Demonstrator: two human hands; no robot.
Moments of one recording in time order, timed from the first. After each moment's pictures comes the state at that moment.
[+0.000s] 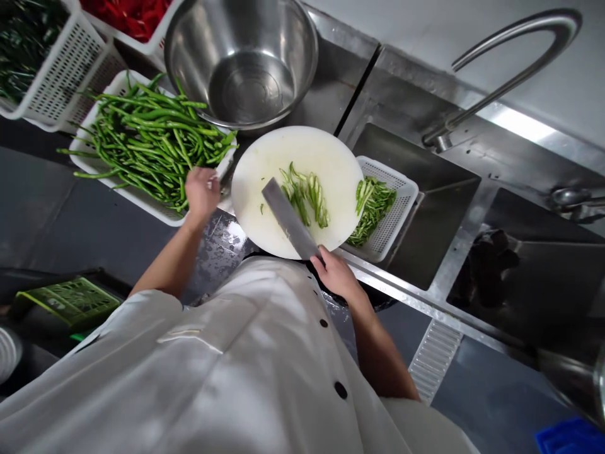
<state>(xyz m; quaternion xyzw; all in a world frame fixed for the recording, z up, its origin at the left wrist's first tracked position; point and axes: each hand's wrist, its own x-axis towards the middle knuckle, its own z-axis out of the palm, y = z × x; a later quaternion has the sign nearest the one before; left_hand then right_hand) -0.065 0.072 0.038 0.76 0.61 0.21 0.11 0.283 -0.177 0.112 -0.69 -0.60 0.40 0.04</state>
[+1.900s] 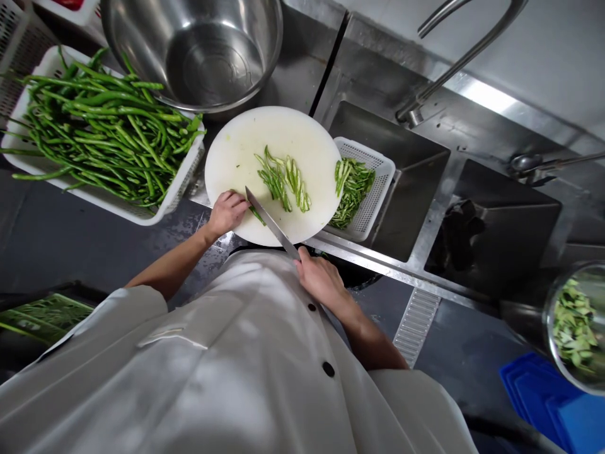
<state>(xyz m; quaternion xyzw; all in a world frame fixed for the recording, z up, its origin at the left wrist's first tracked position) 0.000 0.005 -0.009 0.93 0.30 0.16 0.14 0.252 -0.195 0.172 -0.68 -0.60 0.36 -0.21</state>
